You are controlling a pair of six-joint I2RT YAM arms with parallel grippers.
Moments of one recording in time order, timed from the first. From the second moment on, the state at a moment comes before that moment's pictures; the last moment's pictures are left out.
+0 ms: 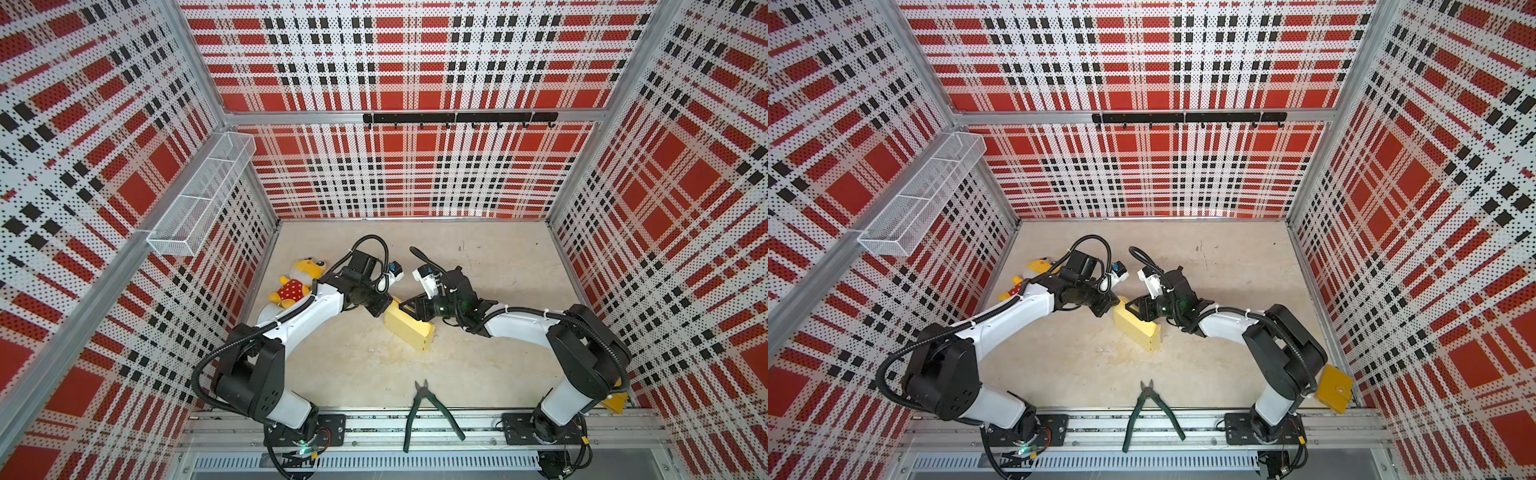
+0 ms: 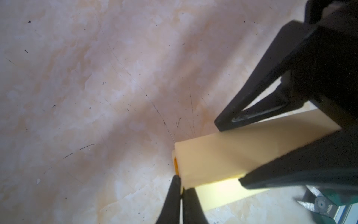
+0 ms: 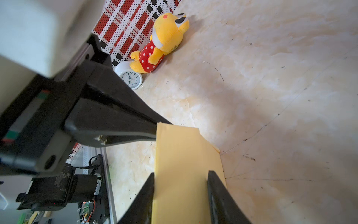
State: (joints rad) left arm -0.46 1.51 1.05 -0.56 0.31 0.32; right arm 0.71 1.67 0.85 0.30 -0.44 0.45
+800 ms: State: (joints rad) left arm -0.43 1.48 1.13 -0.71 0.35 0.36; right arm 0.74 1.67 0.85 0.31 -0.39 0.41
